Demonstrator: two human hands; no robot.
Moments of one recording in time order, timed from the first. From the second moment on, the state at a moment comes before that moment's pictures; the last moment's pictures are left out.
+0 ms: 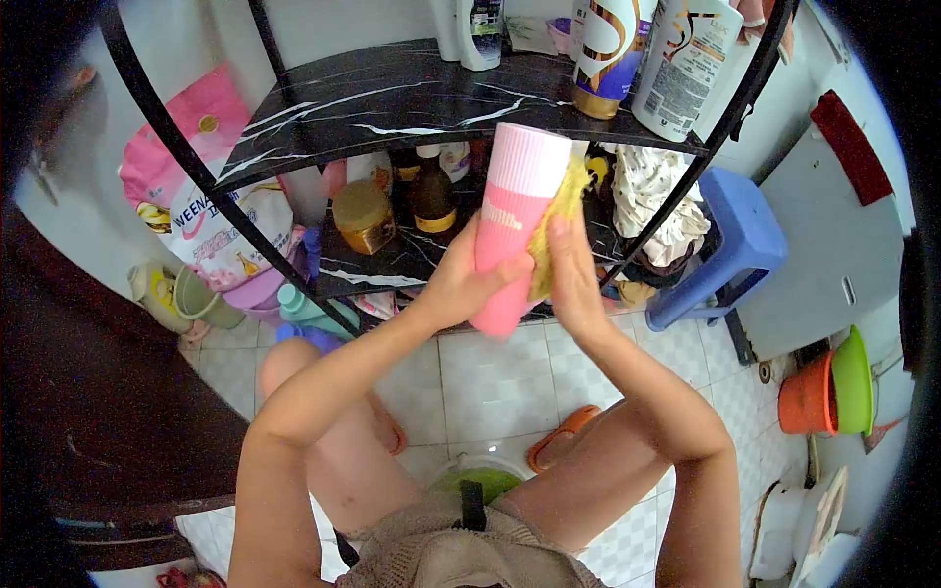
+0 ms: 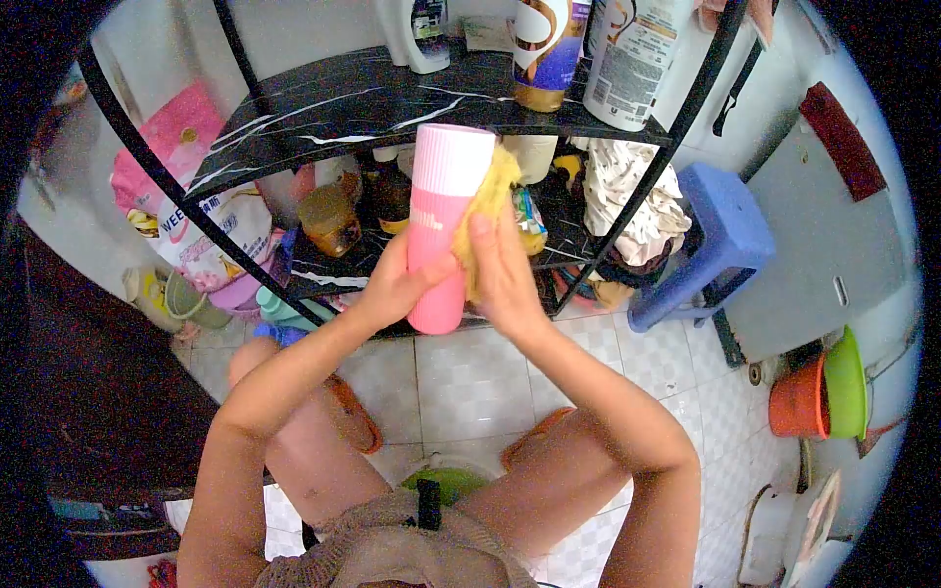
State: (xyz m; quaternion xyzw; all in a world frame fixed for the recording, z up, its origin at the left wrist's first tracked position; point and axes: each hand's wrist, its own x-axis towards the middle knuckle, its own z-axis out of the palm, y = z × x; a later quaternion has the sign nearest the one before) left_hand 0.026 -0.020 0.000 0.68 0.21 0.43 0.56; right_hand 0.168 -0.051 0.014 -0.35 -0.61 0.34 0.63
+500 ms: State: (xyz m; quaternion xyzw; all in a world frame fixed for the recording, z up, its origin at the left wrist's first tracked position) left_hand 0.025 -0.038 0.015 0.67 0.18 0.43 0.57; right_hand 0.185 -0.038 0.011 -0.46 -0.68 0.04 0.57
